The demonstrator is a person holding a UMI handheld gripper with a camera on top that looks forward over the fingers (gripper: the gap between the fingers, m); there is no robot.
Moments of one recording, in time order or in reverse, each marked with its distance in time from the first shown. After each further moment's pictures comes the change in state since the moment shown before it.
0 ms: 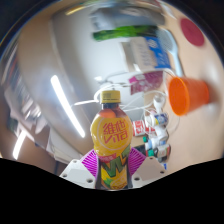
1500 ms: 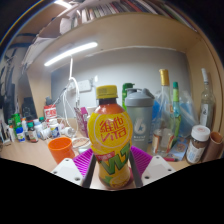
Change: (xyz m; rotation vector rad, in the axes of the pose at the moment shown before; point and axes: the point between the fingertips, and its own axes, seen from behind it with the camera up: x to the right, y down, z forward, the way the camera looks) arm 0.105 -0.267 -0.130 0.112 0.555 -1.639
